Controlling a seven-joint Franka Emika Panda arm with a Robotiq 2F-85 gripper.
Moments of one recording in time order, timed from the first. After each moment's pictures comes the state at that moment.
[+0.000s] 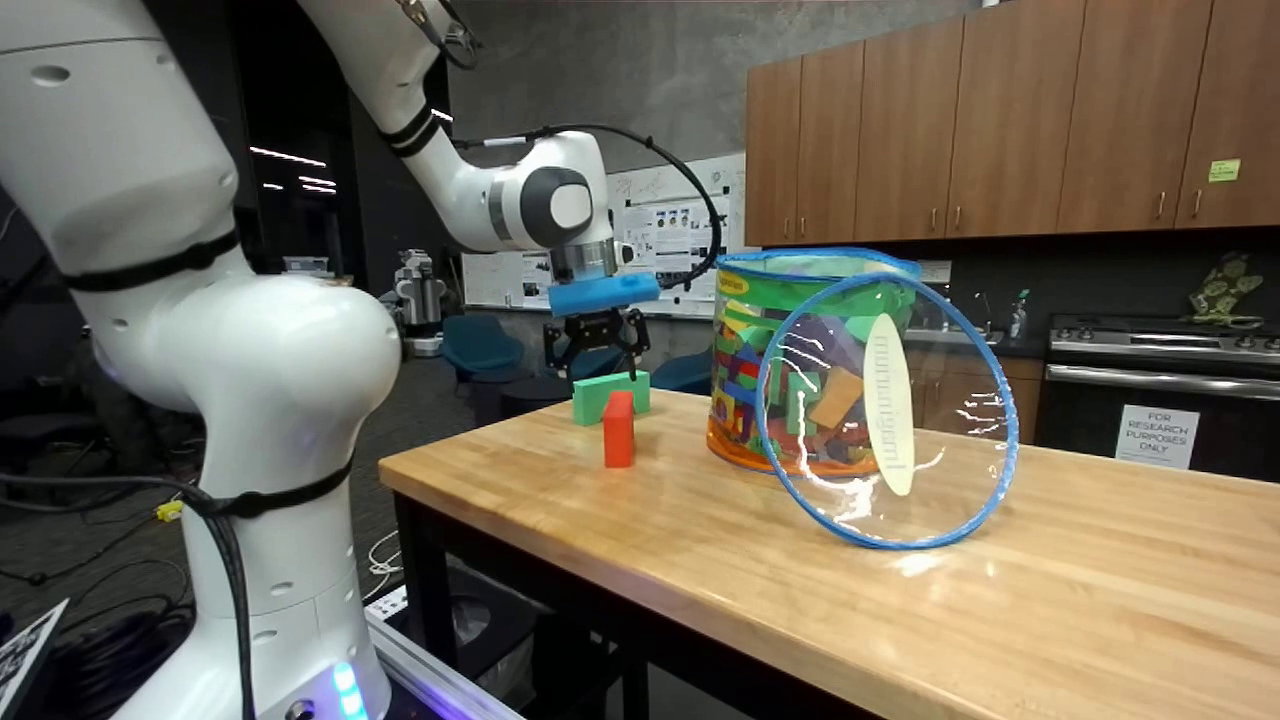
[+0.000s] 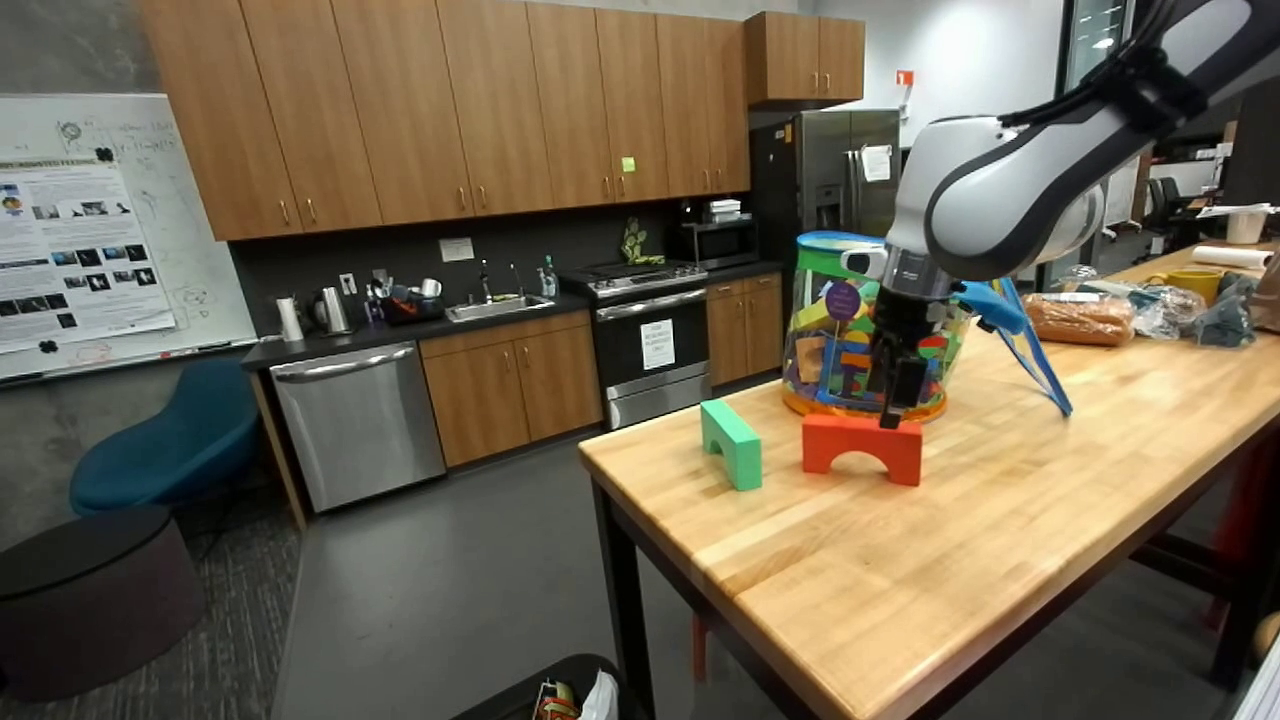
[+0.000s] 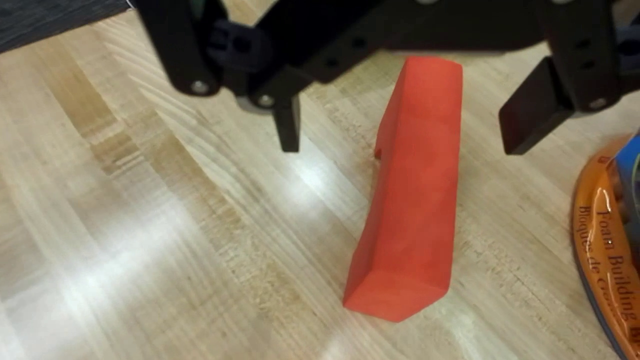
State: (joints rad) arm 0.19 -0.42 -0.24 -2.71 -0.10 2.54 -0.76
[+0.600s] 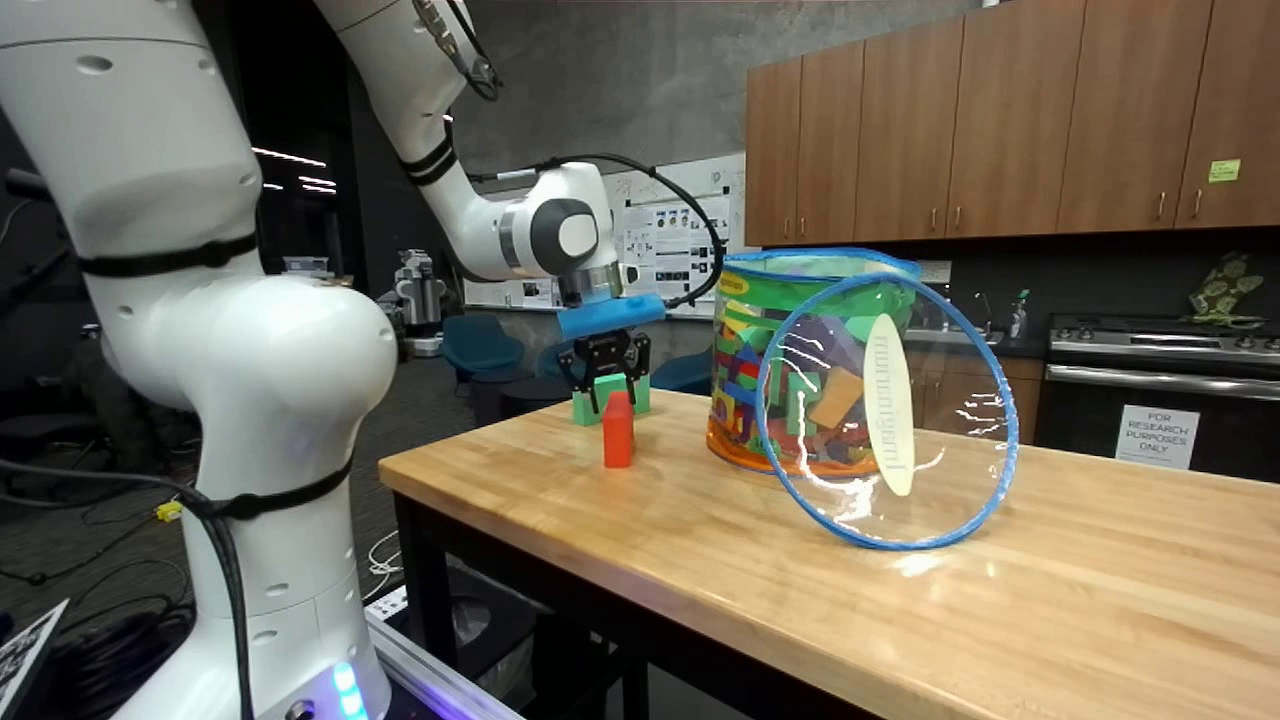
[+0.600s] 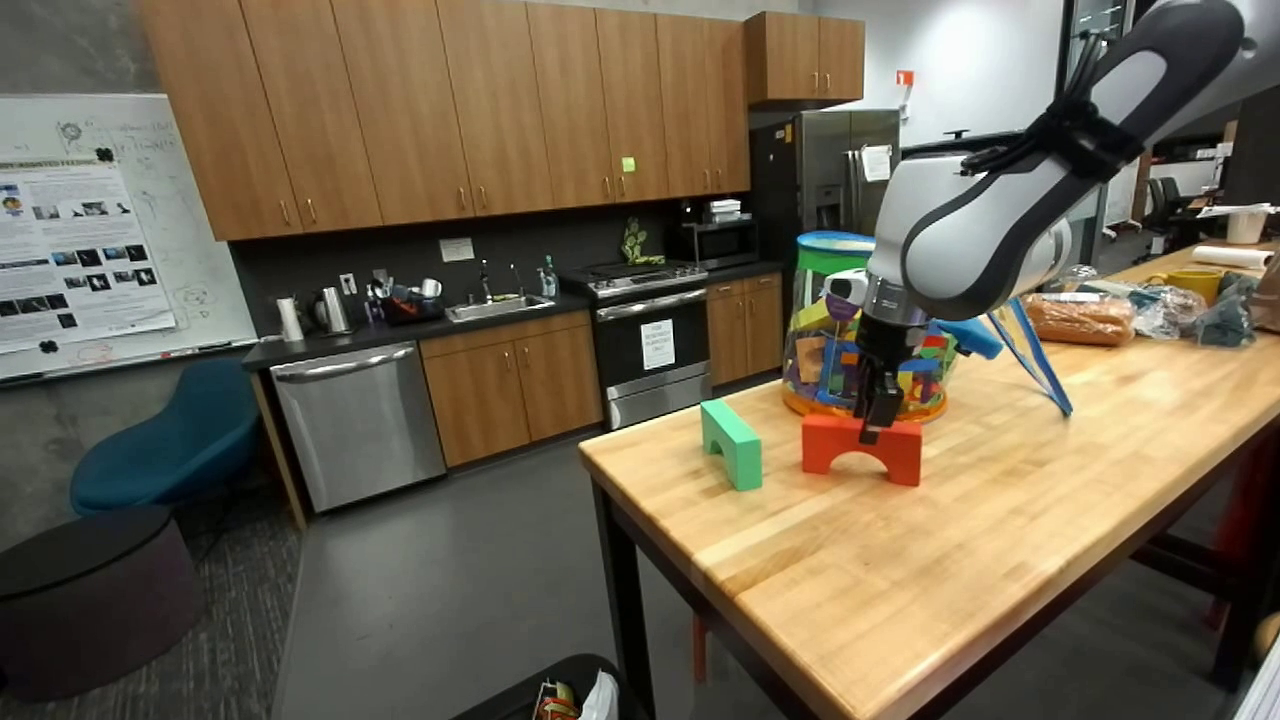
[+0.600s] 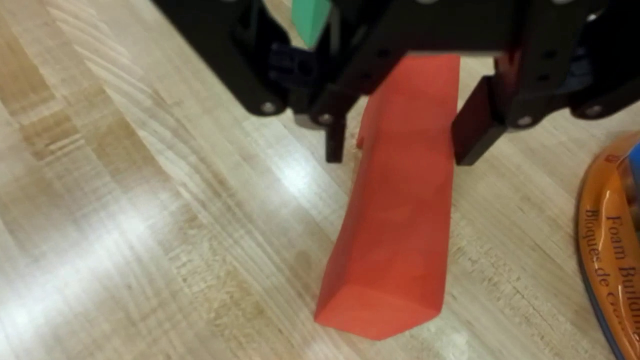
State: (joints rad) arm 0.14 -0.29 -0.18 -2.69 -0.11 2.66 -0.75
